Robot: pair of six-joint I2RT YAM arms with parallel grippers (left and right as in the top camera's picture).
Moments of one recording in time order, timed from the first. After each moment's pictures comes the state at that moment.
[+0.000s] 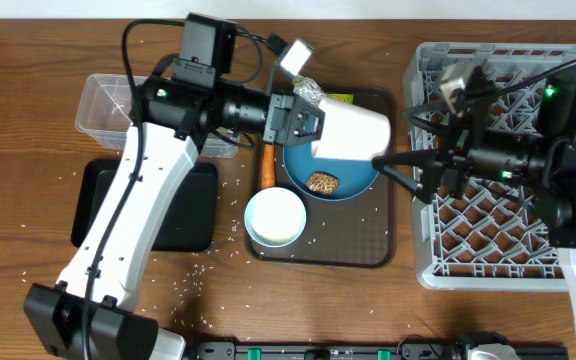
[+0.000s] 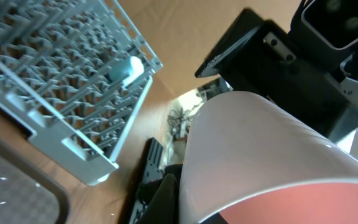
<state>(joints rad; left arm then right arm) -0.31 1.63 1.63 -0.86 1.34 -0.16 0.10 1.21 1.47 -0.90 -0.99 -0.19</state>
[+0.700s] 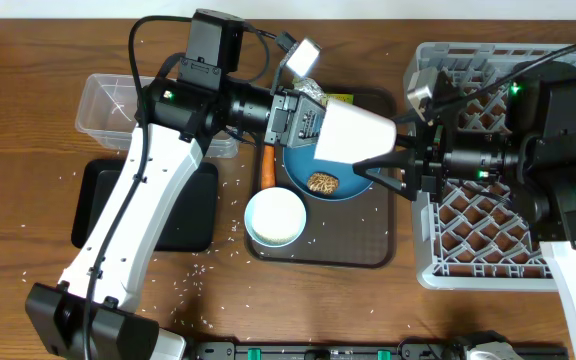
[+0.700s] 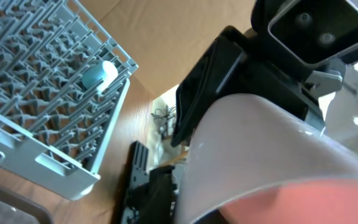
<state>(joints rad) -0.33 1.63 1.63 -0.78 1.43 -0.16 0.20 1.24 1.47 -0.88 -1.03 -0.22</state>
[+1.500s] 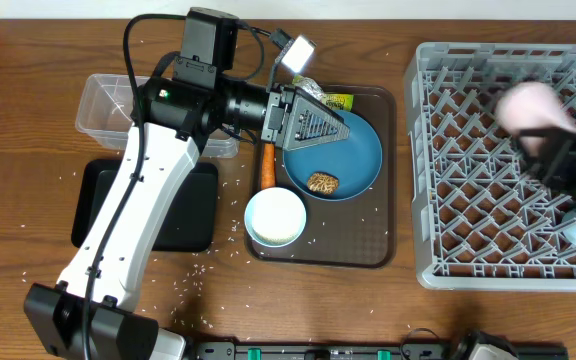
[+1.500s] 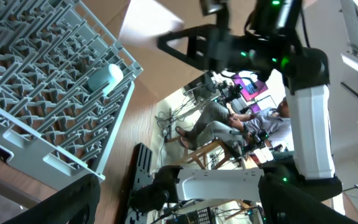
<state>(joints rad) -0.31 1.63 1.63 -0.78 1.42 -0.17 -0.41 1.15 1.47 -1.15 -0.35 0.15</state>
